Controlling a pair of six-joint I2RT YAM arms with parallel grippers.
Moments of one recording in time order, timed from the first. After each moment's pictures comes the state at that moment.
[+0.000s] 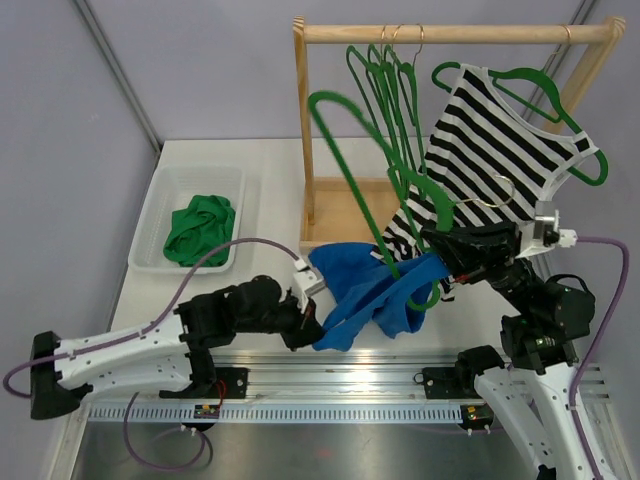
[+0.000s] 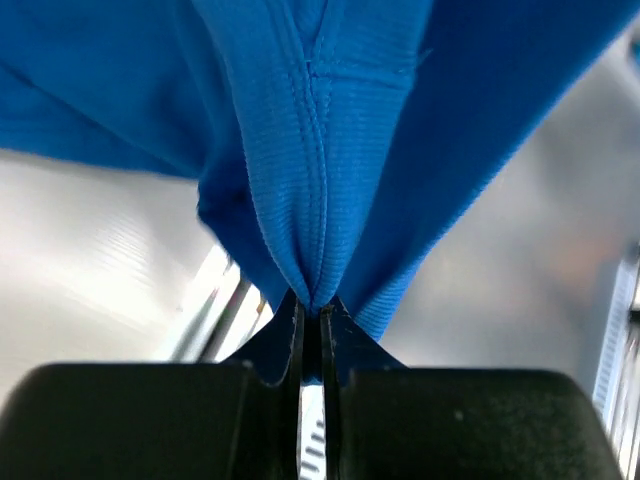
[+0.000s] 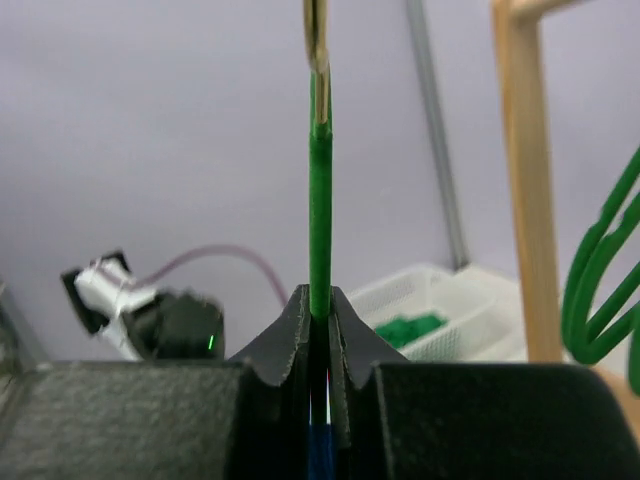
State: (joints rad) left arm -1.15 0.81 0.67 -0.37 0.22 -0.45; right arm 0.25 0.47 0.77 0.34 -0.68 0.73
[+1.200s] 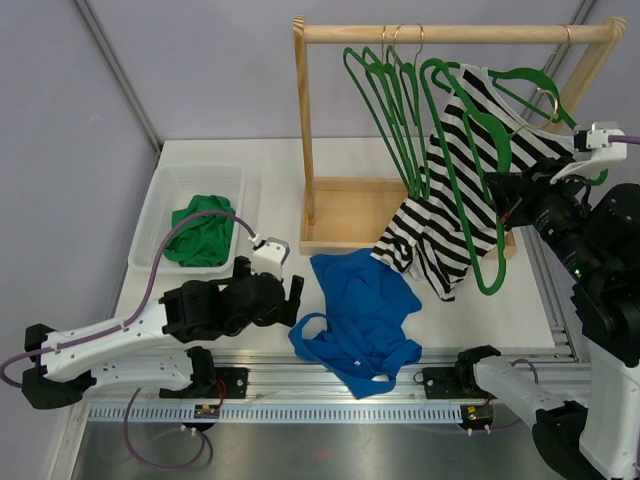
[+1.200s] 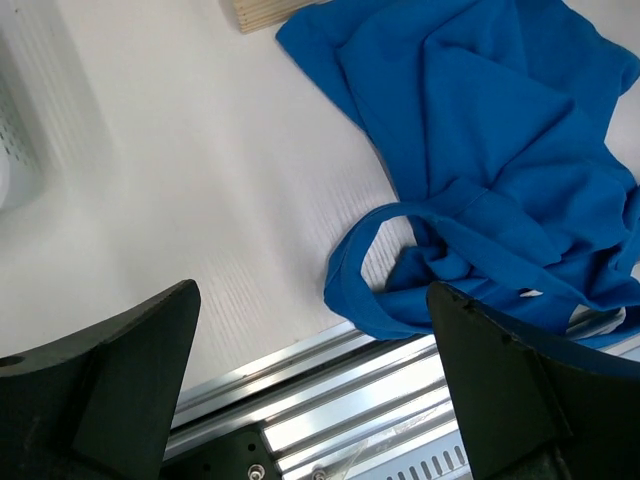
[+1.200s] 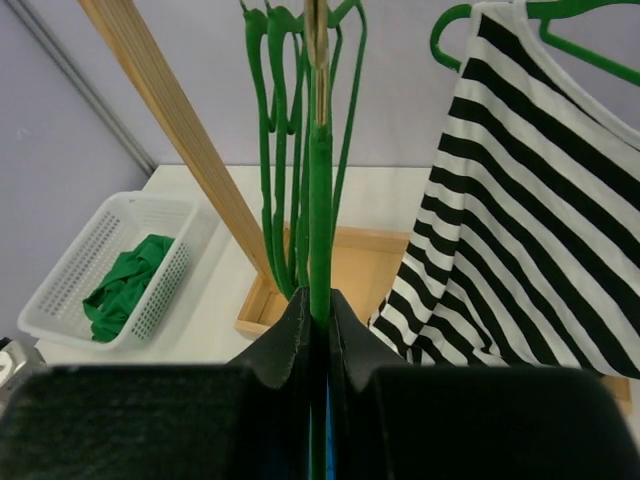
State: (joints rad) left arm -1.25 0.91 0.97 -0.94 -0.56 -0.68; right arm 0.25 0.94 1.81 -0.93 -0.04 0.24
